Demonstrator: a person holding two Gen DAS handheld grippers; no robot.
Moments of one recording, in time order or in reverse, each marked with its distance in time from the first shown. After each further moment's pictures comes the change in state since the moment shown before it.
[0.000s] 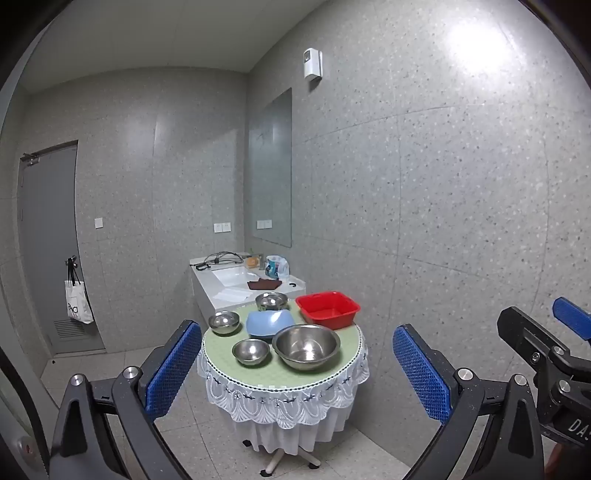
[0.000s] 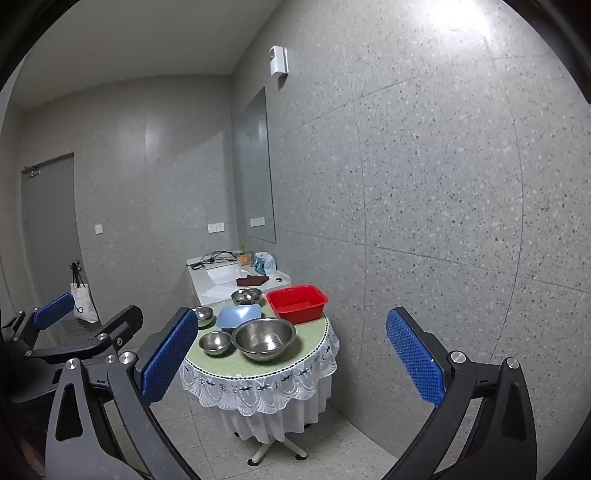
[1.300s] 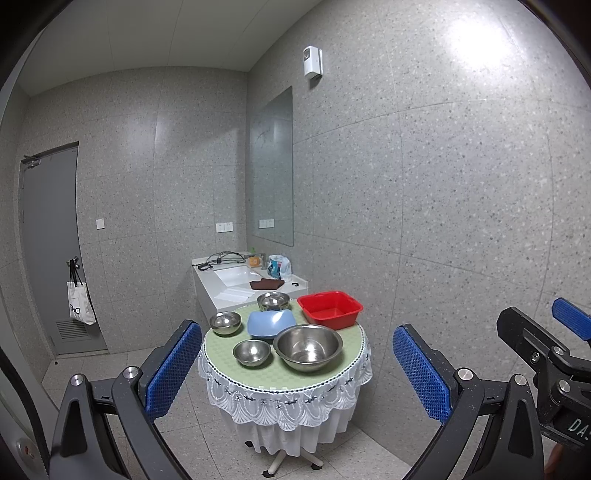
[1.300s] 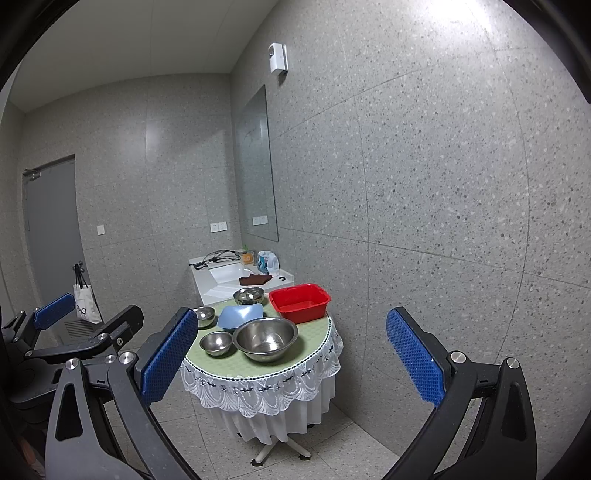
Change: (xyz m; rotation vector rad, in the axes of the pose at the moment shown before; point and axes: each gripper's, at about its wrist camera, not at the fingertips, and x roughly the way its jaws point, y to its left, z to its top) left arm 0.011 -0.001 -0.006 0.009 0.001 0.012; right arm 0.013 -0.007 -0.005 0.015 0.009 0.017
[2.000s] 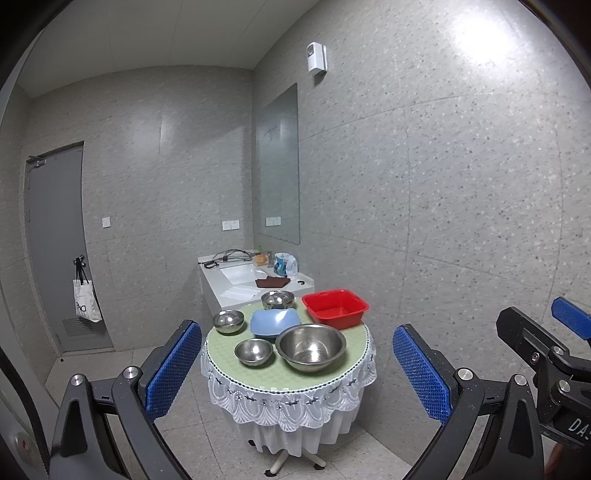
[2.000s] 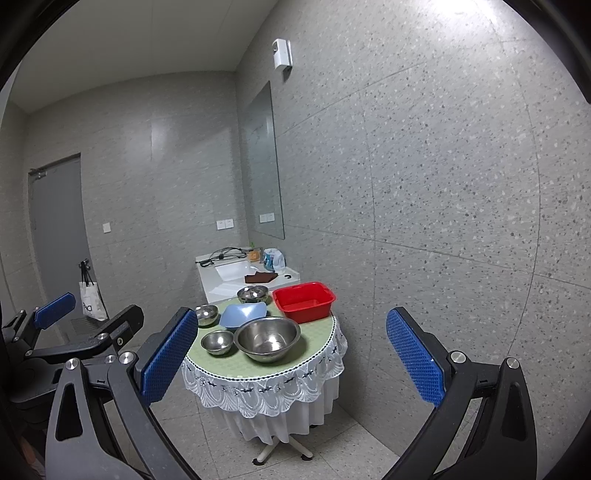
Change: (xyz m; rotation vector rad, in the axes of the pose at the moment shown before) left arm 0.021 -0.013 -0.001 0.000 0.010 0.031; right arm 0.016 -0.013 -0.002 -0.005 0.009 0.039
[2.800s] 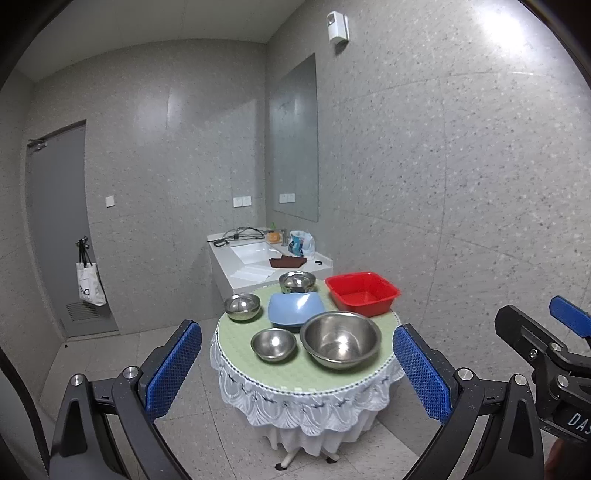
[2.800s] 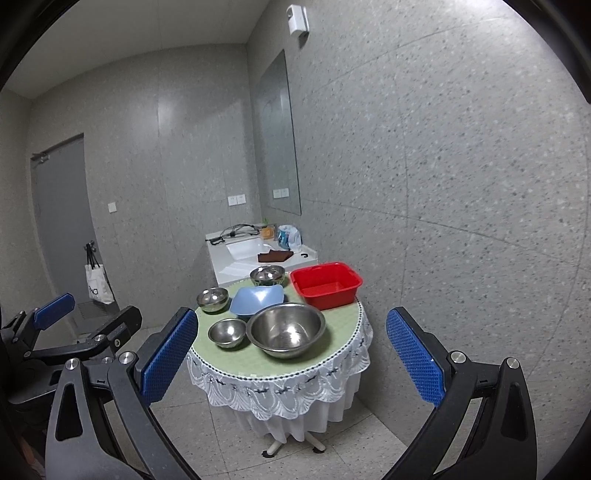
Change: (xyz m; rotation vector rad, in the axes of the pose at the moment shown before) left arm 0.150 0.065 0.011 -0.019 0.090 0.013; right arm 0.119 0.039 -0.007 -0.010 0.098 0.042
